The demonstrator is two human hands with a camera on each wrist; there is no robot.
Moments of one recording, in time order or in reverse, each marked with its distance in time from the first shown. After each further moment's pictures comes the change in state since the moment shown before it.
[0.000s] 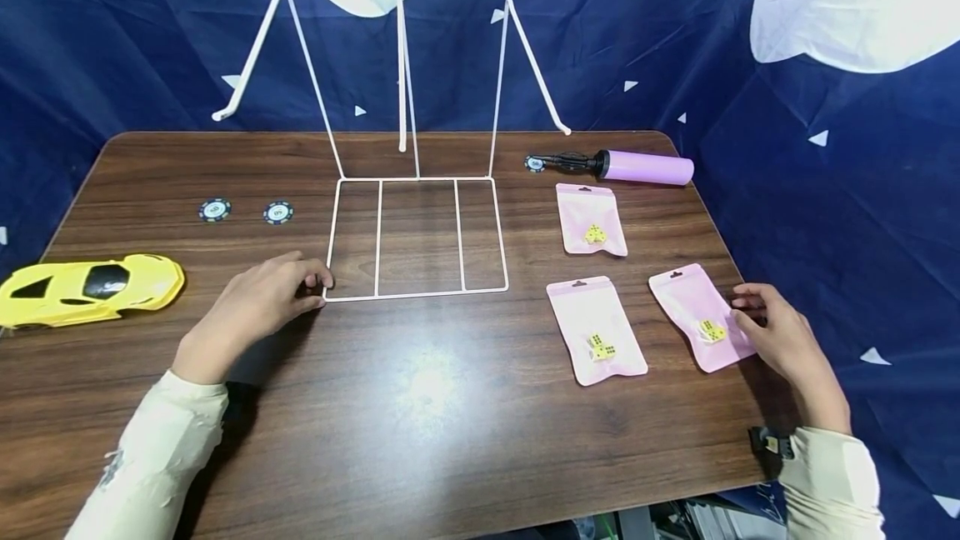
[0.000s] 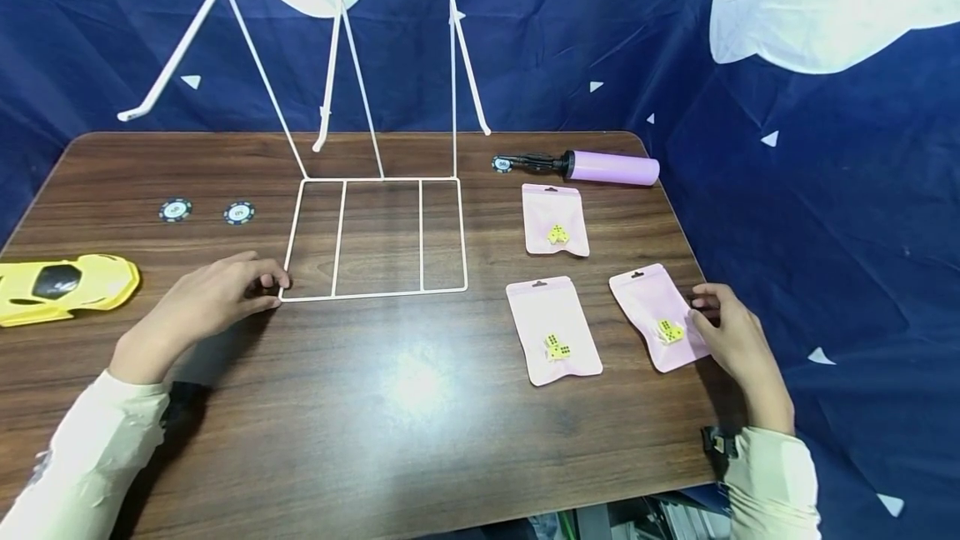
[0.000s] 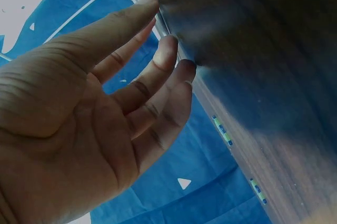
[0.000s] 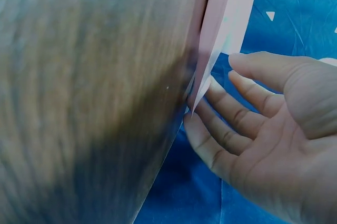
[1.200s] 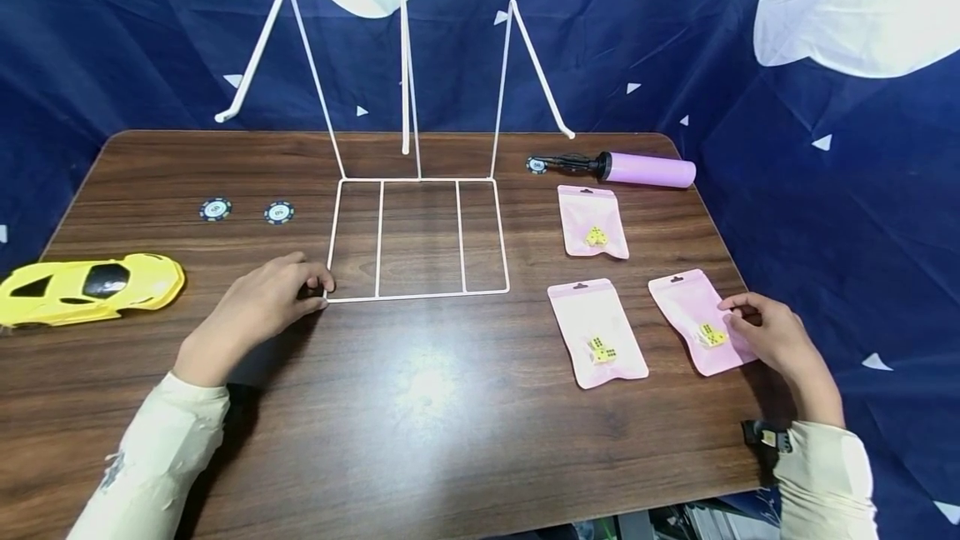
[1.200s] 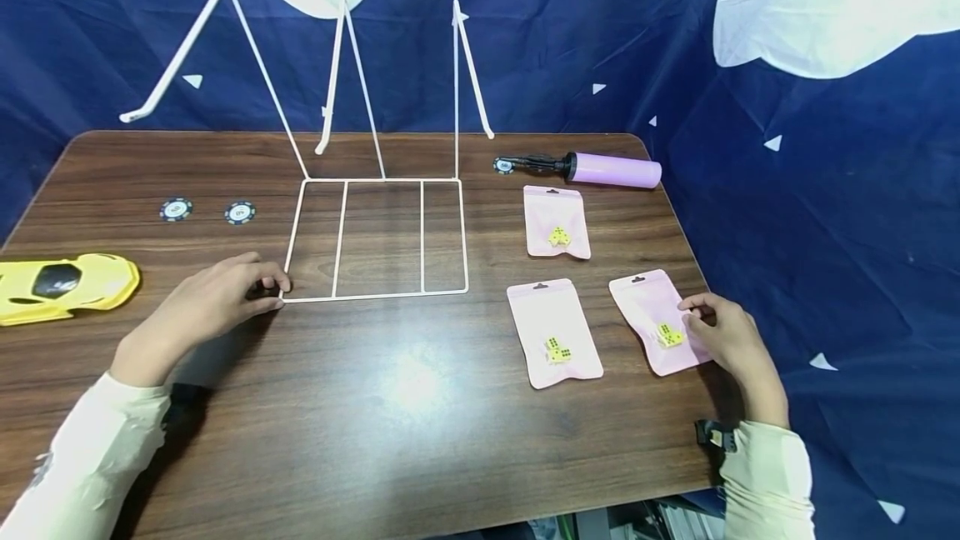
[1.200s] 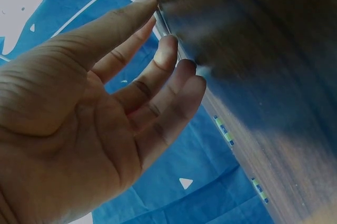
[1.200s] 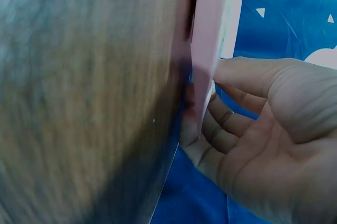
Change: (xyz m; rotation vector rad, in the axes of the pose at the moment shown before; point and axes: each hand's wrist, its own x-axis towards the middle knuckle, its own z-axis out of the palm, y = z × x) left_hand -0.001 0.002 0.003 -0.011 0.021 0.009; right_hand 0.010 -0.001 0.000 0.018 -0.112 0.074
